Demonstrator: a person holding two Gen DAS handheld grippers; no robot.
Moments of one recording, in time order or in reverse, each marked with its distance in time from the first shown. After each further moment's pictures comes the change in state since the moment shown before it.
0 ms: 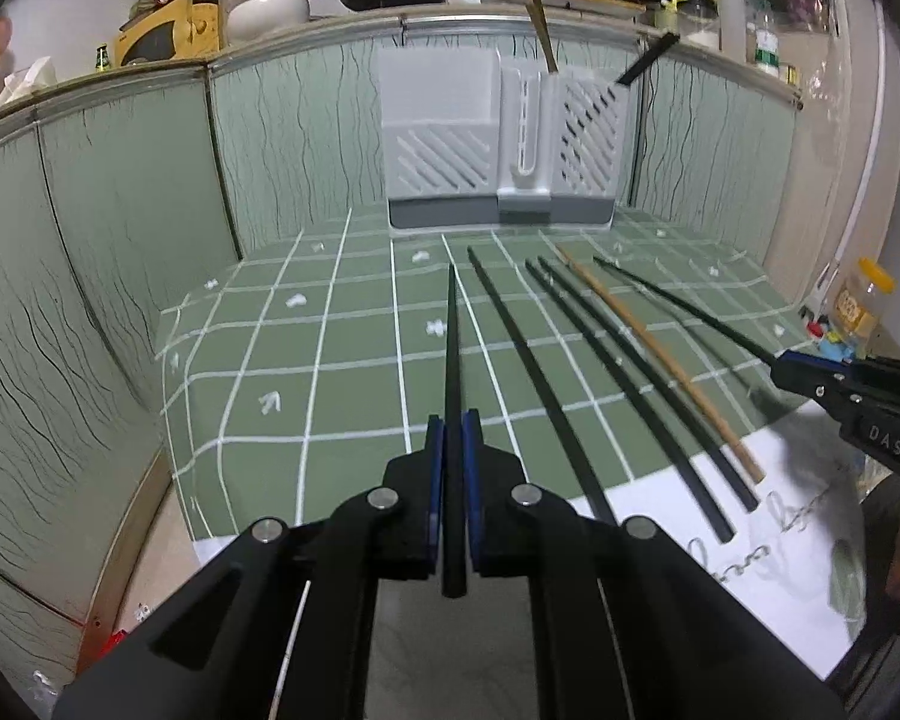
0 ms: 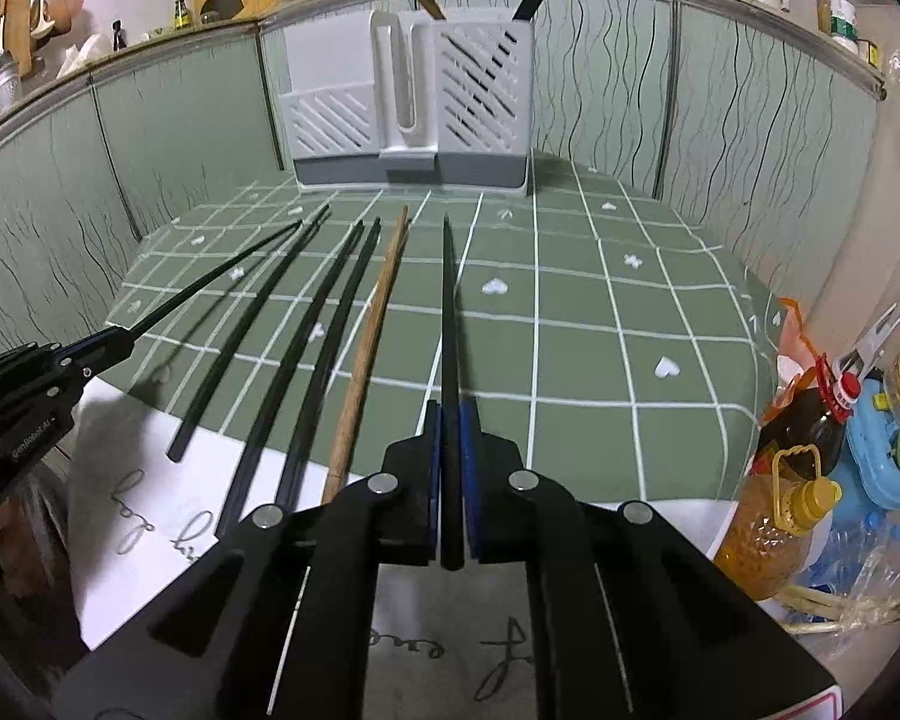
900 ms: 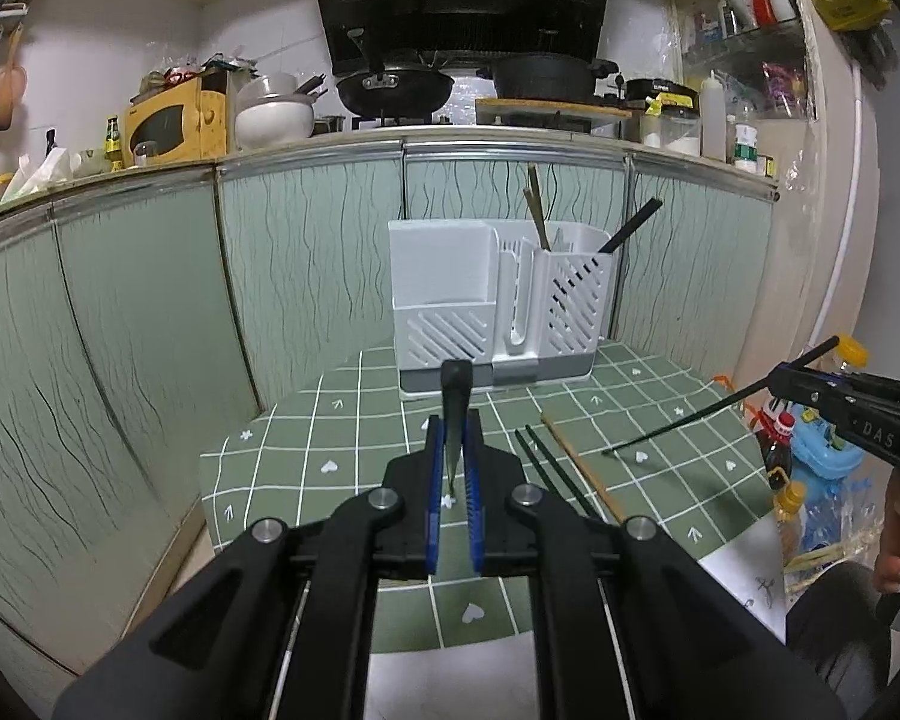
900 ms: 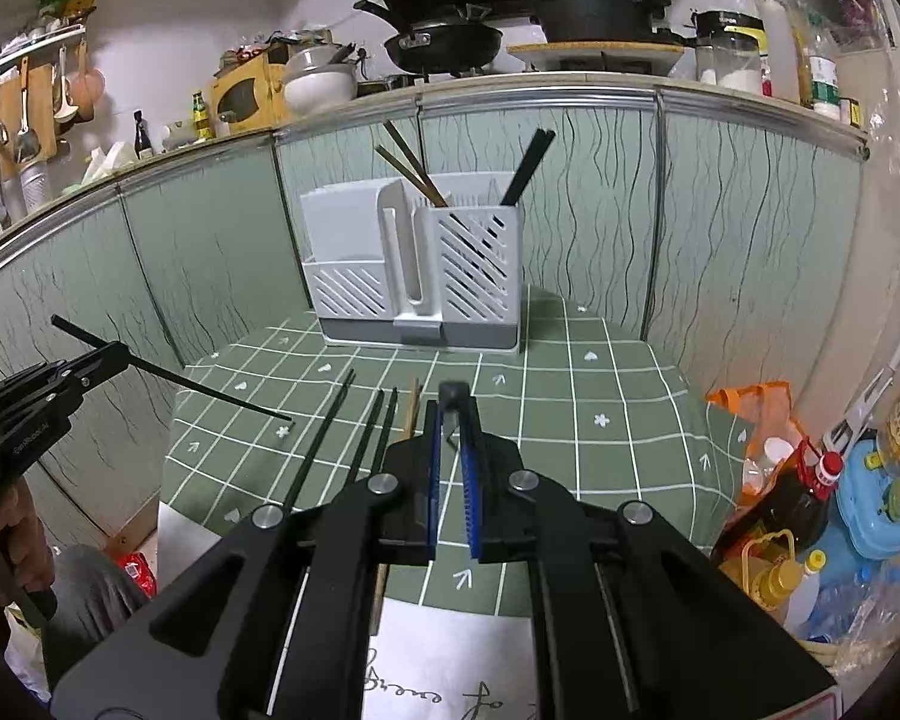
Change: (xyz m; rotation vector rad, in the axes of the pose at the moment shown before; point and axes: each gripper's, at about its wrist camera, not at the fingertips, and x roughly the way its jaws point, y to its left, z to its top) left arm -0.069 0.010 0.076 0.004 -0.198 -0.026; right arm -0.077 -0.010 0.072 0.027 -0.205 0.050
